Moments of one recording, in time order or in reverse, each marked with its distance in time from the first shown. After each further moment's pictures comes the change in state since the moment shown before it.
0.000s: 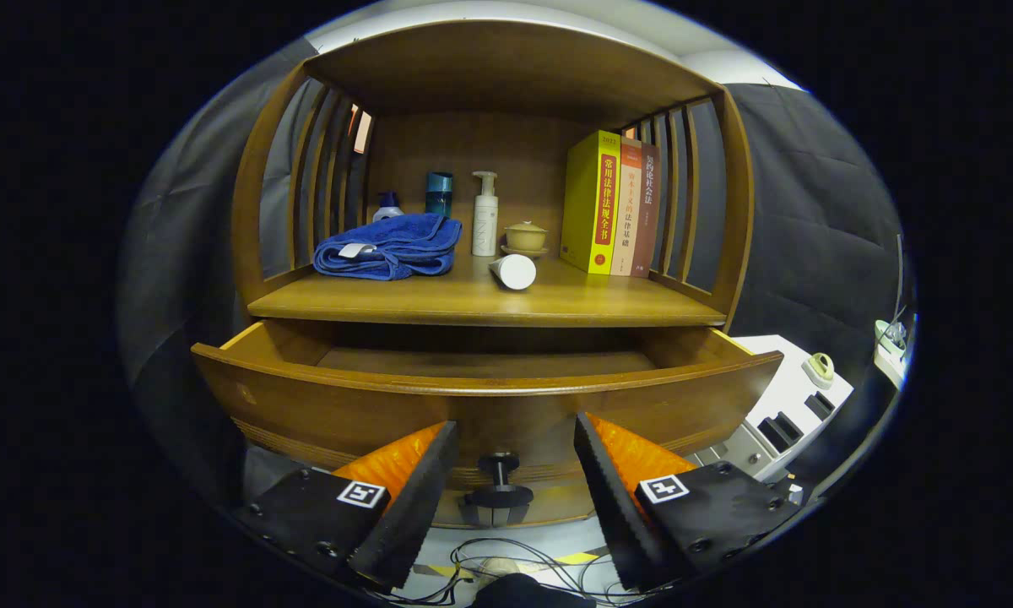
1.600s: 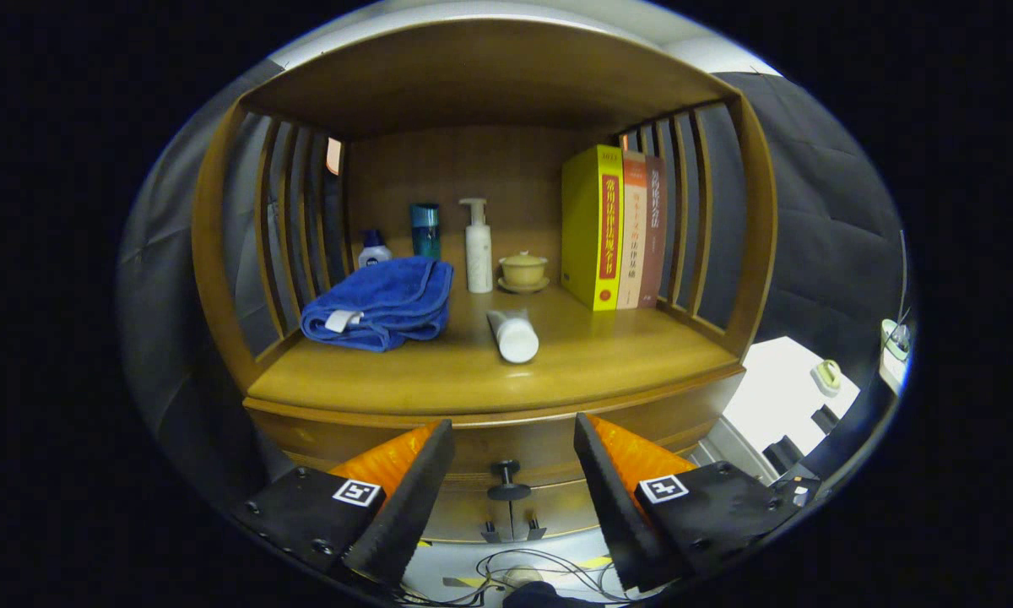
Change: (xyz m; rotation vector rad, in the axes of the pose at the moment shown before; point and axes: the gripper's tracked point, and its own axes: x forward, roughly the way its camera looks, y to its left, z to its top) arm 0.025 -0.021 0.053 0.081 -0.024 0.008
